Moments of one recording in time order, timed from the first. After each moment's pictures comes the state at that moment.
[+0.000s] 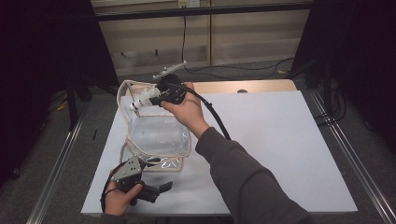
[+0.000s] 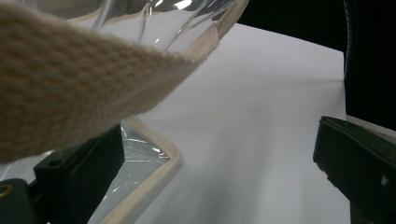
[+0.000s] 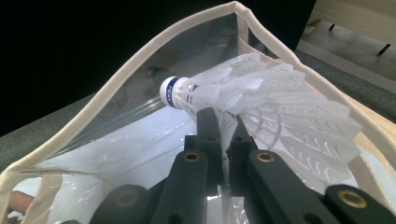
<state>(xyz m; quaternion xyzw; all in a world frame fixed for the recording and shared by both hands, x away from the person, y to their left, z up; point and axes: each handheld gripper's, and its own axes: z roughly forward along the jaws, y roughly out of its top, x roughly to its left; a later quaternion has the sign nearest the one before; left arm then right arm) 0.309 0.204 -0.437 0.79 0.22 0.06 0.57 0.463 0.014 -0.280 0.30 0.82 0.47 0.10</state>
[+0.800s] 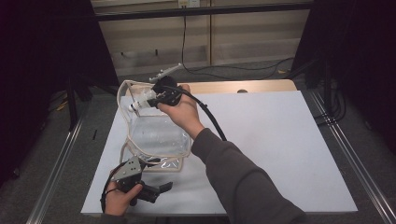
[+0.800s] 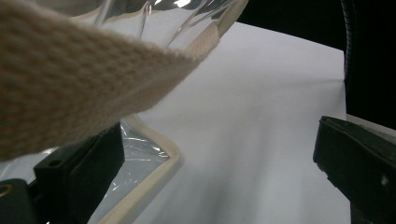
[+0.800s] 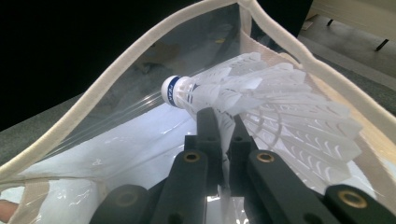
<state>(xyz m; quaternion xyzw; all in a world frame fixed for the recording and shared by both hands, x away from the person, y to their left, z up) 0.309 0.204 -0.438 0.79 0.22 0.06 0.57 0.466 0.026 -0.289 0.31 0.83 0.46 0.10</state>
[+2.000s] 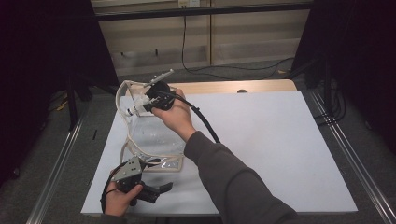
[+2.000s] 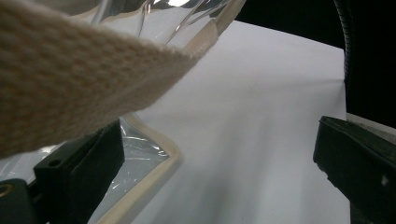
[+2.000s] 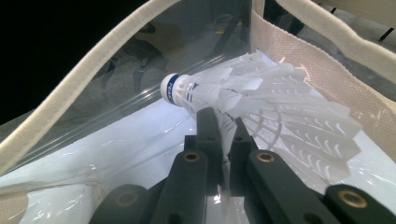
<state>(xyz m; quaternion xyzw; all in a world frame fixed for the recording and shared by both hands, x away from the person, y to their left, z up) 0.308 0.203 -0.438 0.79 0.22 0.06 0.57 0.471 0.046 -0.307 0.31 0.83 0.45 0.10</state>
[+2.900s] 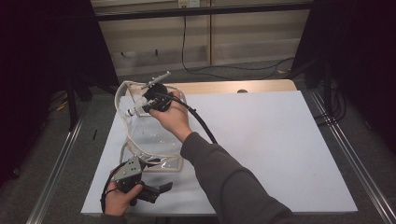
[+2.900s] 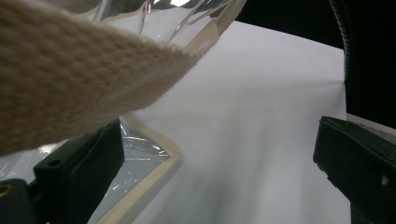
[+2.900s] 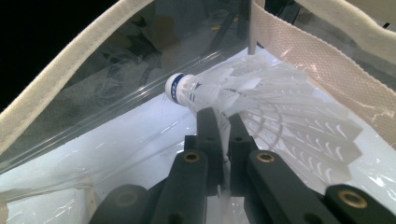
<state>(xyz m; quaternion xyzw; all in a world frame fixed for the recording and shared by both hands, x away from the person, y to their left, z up) 0.308 0.203 -0.438 0.79 0.22 0.06 0.57 0.473 0.054 -0.314 0.32 0.83 0.44 0.10</state>
